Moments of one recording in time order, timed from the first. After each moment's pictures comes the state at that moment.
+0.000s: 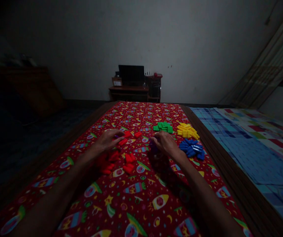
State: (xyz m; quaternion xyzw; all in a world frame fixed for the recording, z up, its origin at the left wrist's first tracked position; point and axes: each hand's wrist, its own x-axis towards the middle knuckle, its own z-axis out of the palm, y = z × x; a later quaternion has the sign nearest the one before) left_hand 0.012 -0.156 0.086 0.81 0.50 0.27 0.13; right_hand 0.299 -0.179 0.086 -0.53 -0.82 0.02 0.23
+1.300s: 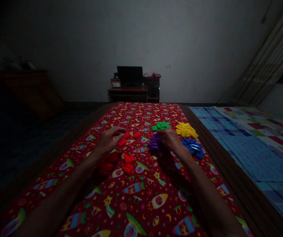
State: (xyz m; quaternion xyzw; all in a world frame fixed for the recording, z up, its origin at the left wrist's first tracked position) left_hand 0.037 -0.171 0.096 0.78 0.45 0.41 0.13; right_hand 0.324 -0.168 0.091 -0.53 -0.82 0.01 0.23
